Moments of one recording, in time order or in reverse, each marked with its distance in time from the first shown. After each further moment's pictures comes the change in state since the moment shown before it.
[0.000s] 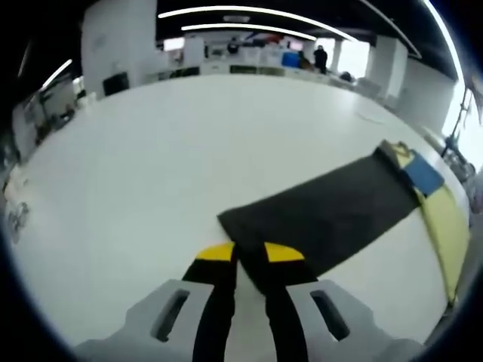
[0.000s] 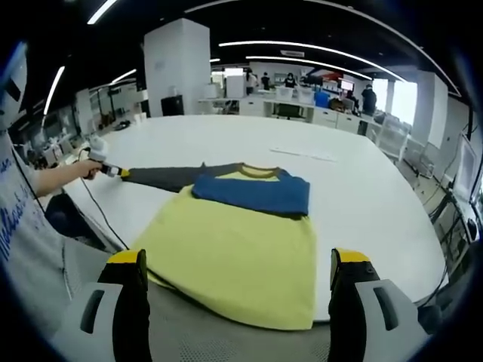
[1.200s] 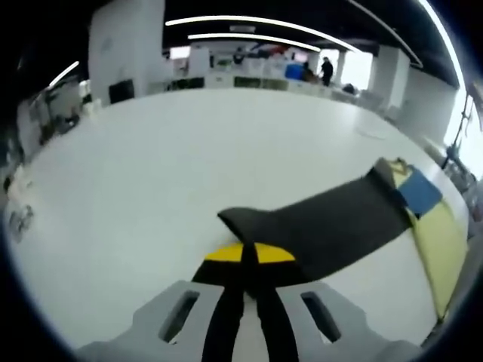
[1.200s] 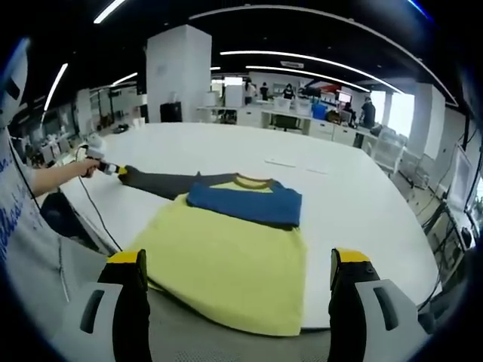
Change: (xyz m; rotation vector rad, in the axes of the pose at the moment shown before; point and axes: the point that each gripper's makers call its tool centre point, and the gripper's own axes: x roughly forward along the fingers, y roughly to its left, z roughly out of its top) left arm -0.016 -0.016 0.034 -0.017 -0.075 0.014; right arm -0.010 -0.007 0.012 -0.040 -0.053 -0.031
